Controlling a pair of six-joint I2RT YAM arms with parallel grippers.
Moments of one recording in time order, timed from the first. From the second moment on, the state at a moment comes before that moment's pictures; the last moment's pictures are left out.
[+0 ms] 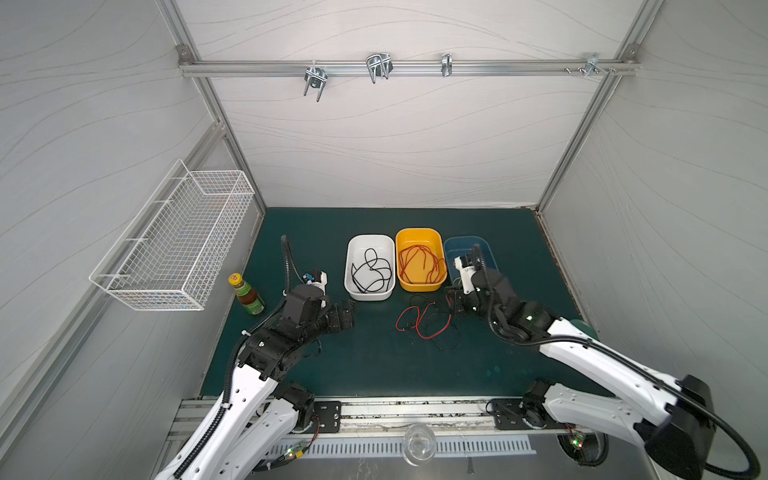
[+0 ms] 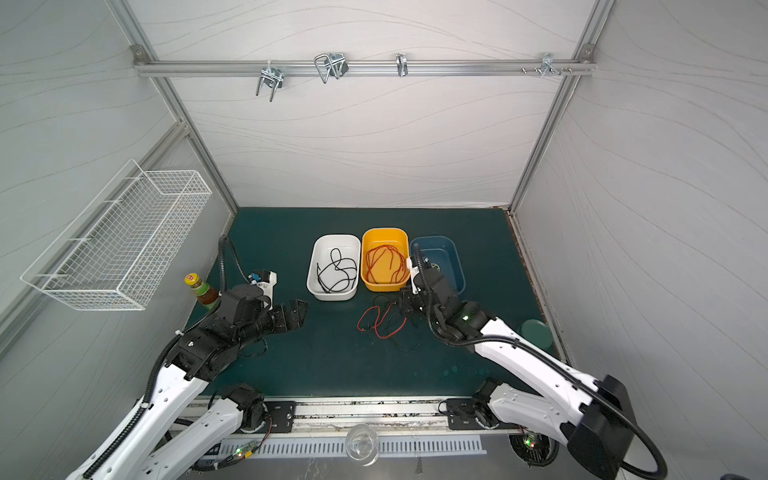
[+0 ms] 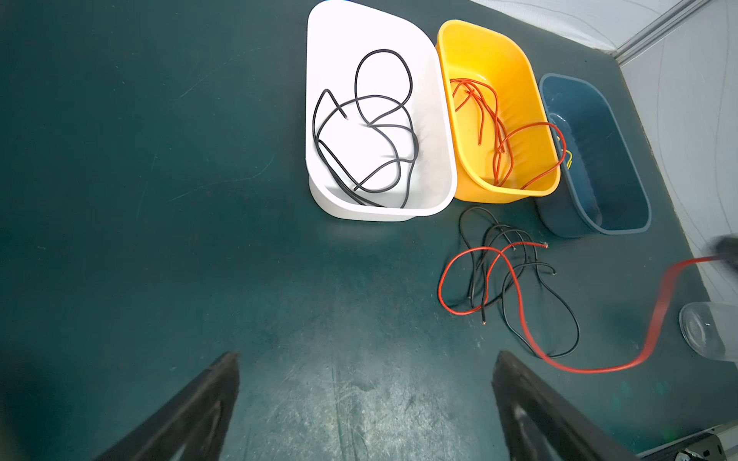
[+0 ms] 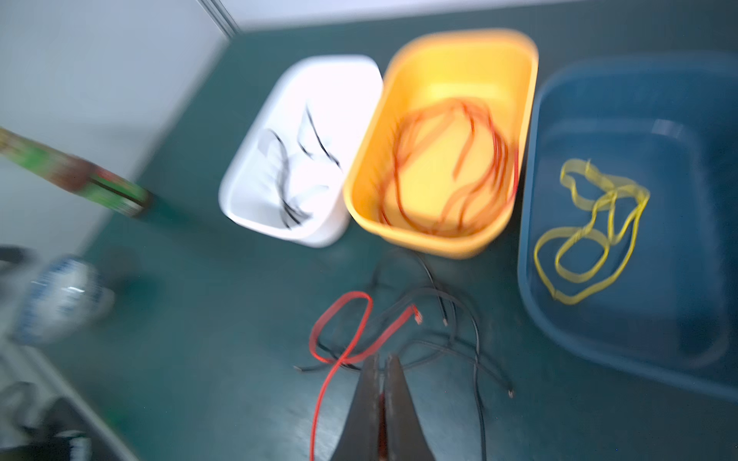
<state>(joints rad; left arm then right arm) -0.42 0.67 0.74 -0.82 -0.05 -0.50 0.81 0.98 0.84 -0.40 0.11 0.44</state>
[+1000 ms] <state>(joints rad) -0.44 0.66 0.74 -0.82 -0.05 -0.50 0.70 1.44 2.01 -0.84 -0.04 0.19</state>
